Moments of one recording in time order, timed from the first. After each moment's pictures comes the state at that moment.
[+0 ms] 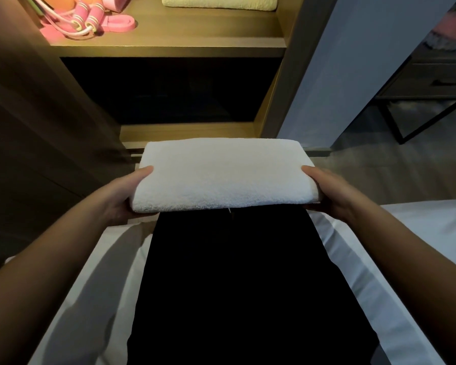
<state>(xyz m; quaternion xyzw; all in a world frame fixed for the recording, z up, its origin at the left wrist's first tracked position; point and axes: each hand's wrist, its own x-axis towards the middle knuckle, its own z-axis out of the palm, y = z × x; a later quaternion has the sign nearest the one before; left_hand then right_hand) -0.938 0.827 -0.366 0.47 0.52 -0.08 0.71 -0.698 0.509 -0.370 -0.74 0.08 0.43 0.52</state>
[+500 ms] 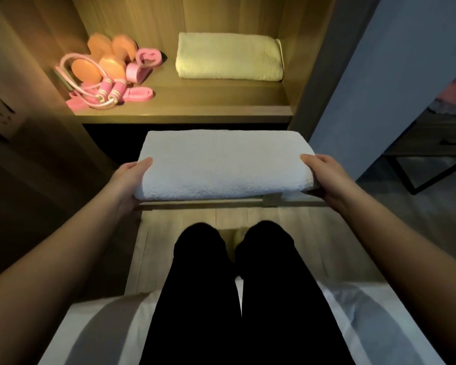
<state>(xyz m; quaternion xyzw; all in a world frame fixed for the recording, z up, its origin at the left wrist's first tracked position) -0.834 0.903 -0.312 0.57 0.47 0.15 0.65 -0.597 0.620 -0.307 -0.78 -0.03 0.28 0.56</state>
